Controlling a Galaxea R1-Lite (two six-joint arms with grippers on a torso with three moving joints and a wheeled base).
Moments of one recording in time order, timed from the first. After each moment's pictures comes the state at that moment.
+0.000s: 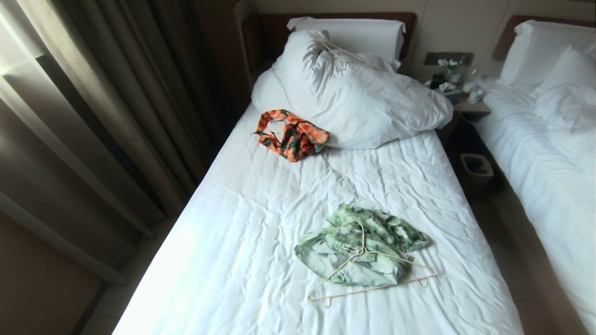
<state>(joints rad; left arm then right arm) 0.00 0.00 0.00 -0.01 0.03 -0.08 0.01 0.00 0.00 0.00 0.00 0.00</state>
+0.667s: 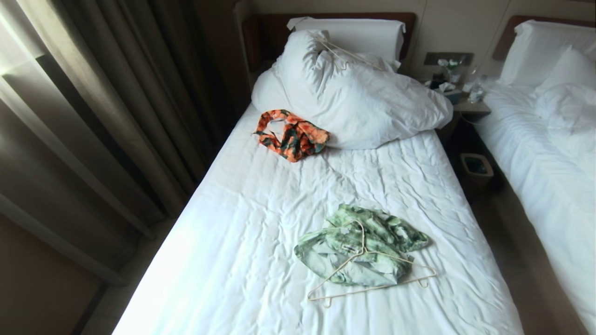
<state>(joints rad) 0.00 0.00 0.00 -0.01 0.03 -0.08 0.01 0.00 0.00 0.00 0.00 0.00</state>
